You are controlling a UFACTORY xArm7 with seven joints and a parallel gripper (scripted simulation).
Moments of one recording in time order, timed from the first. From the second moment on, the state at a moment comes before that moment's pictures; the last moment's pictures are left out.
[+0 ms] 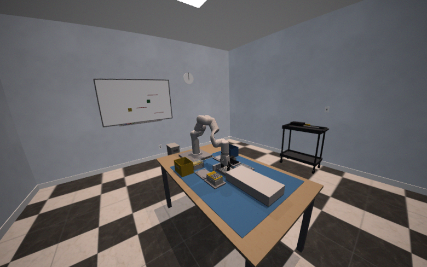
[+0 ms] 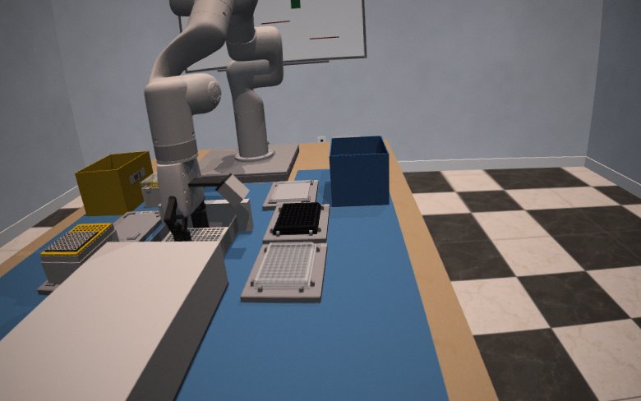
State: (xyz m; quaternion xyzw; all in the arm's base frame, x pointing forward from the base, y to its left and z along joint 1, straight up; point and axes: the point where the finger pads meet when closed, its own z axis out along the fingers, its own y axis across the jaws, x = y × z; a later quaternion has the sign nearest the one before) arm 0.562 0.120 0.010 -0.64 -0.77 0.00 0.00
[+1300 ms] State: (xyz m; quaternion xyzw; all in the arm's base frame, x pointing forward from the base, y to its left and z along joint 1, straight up) arm 0.562 0.120 0.009 -0.64 -0.77 0.00 0.00
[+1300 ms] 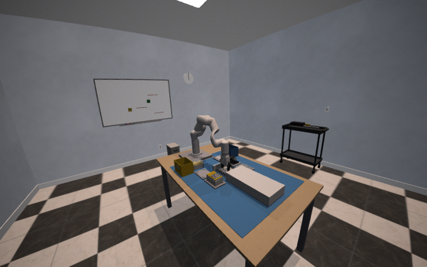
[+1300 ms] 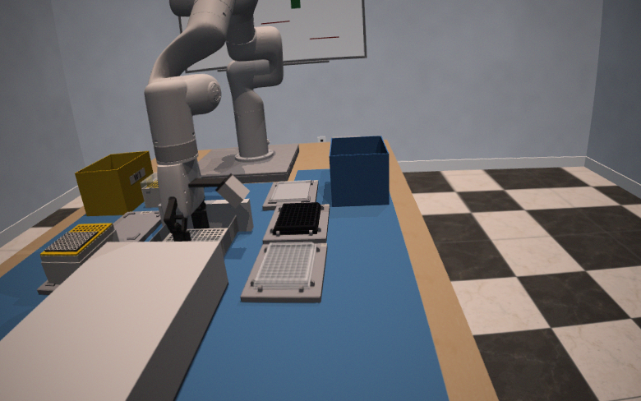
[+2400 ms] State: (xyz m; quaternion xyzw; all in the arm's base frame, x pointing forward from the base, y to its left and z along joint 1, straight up) arm 0.562 0.120 0.016 -0.64 -0.77 0.00 0.00
